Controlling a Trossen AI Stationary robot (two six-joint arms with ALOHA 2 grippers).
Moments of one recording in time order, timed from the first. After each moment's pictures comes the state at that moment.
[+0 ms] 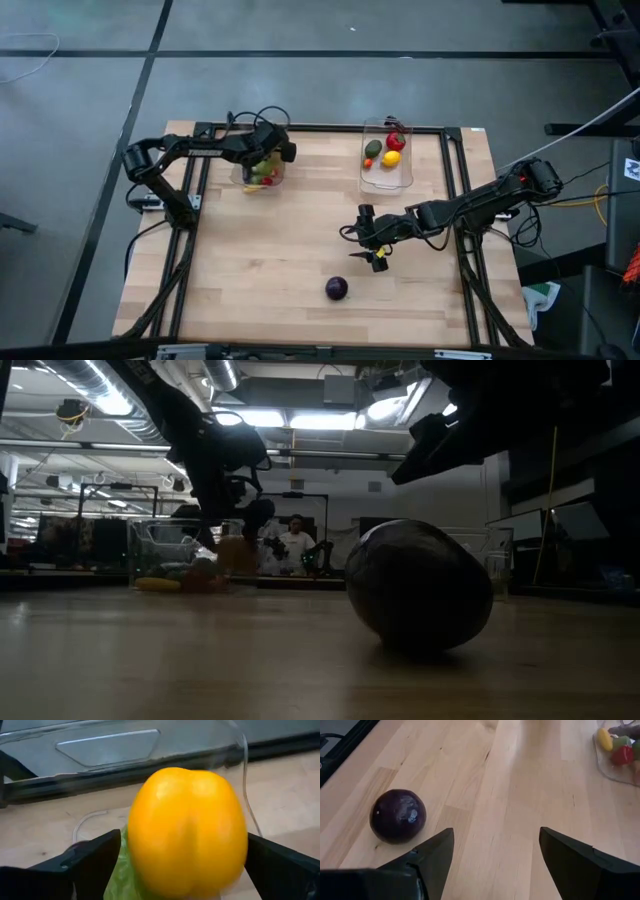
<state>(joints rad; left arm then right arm) 0.55 1.60 0.87 -0.25 -0.54 -0.67 0.29 1.43 0.82 -0.05 0.10 -0.04</state>
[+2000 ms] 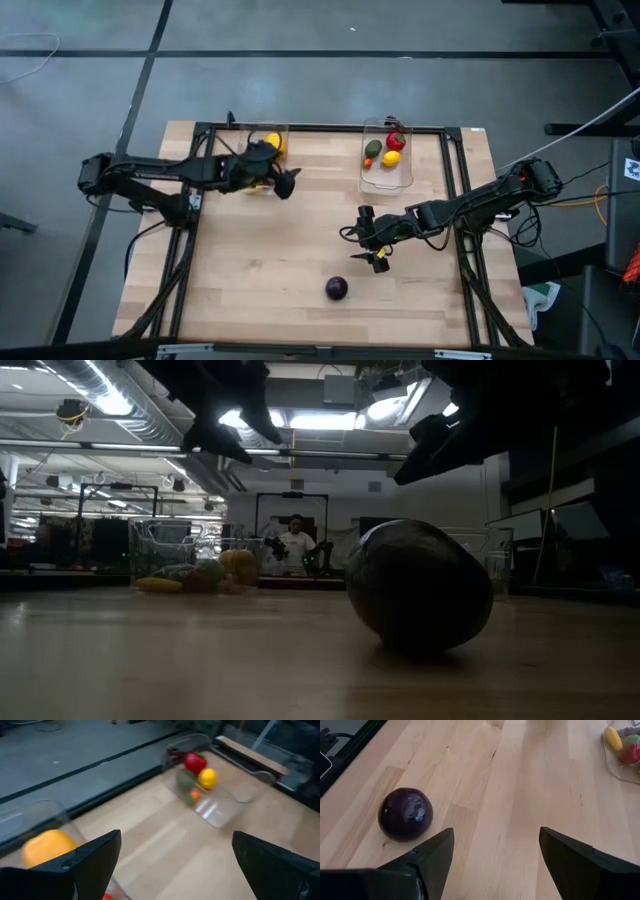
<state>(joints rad) 0.11 1.20 0.88 -0.25 -0.54 -0.48 0.29 1.43 0.82 -0.05 0.07 -0.04</state>
